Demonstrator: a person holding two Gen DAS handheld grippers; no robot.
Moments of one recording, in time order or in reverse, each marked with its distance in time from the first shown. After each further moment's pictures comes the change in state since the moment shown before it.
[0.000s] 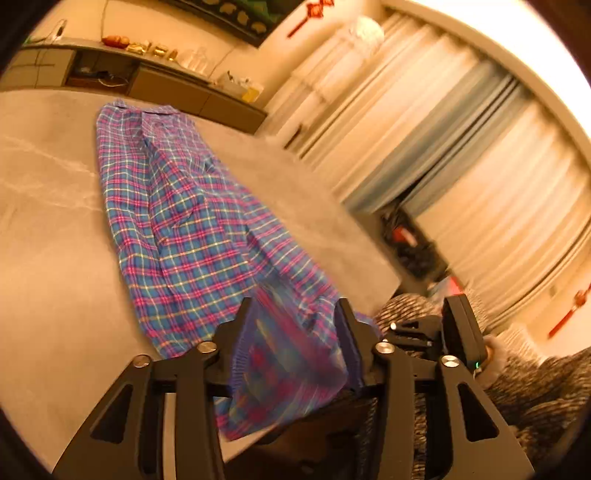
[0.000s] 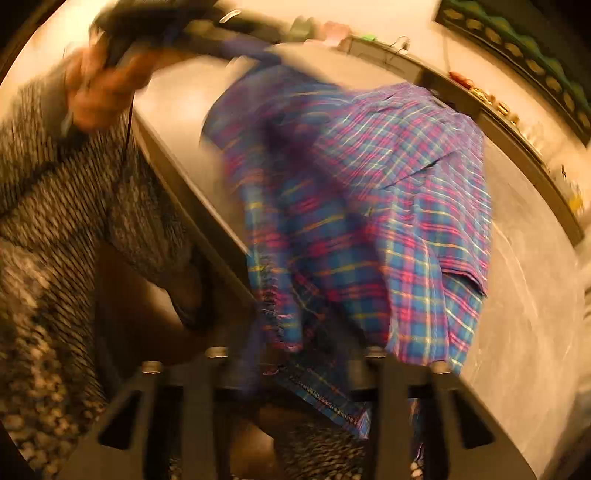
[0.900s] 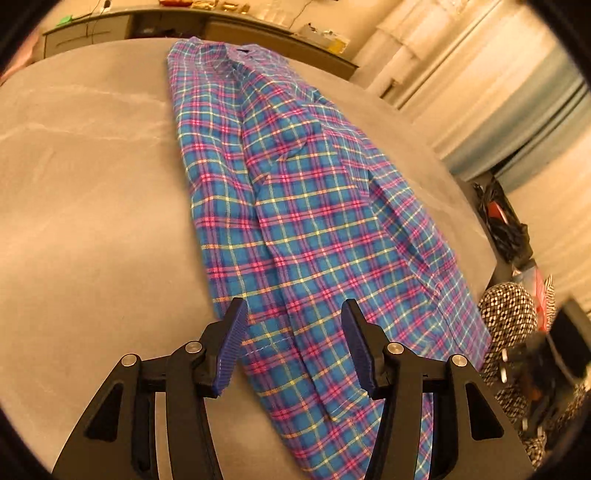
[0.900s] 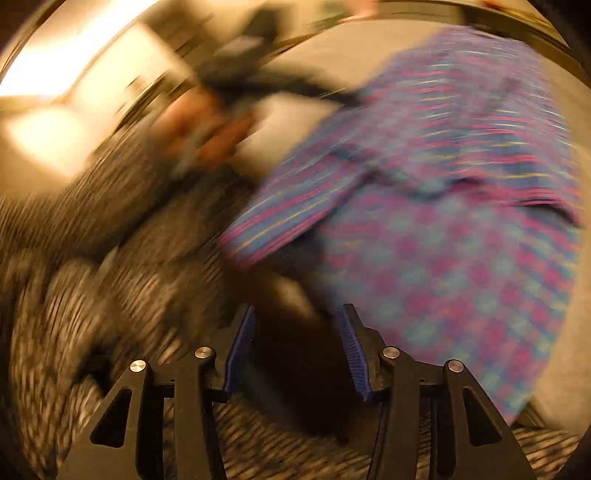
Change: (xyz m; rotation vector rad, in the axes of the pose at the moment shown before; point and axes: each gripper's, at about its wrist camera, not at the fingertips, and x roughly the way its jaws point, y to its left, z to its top) left arm 0.073 0.046 0.012 -0.043 0.208 0.373; right arm -0.006 -0.006 0.001 0.140 0.096 0.560
